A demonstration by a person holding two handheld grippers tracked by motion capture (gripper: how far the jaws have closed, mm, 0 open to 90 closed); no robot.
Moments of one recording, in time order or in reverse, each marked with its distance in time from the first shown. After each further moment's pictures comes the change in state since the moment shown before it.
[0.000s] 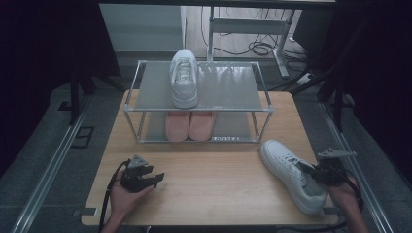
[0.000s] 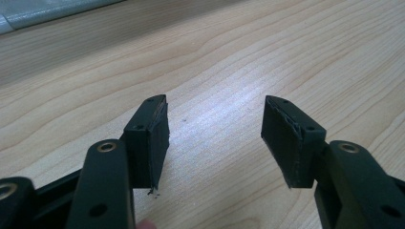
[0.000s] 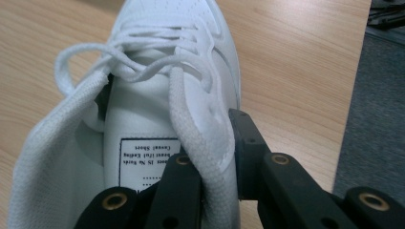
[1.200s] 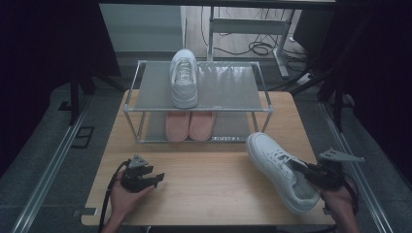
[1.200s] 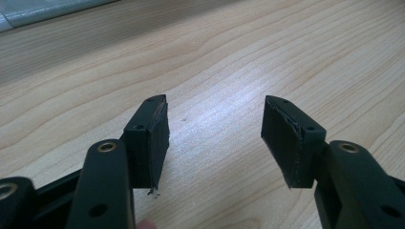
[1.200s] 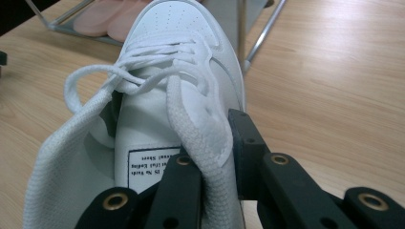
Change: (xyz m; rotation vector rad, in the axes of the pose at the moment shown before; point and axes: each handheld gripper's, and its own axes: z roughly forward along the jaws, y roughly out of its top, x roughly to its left) left arm -0.001 0.000 0.001 0.006 0.000 -0.005; right arm 0.048 0.019 -0.034 -0.219 0.147 0.061
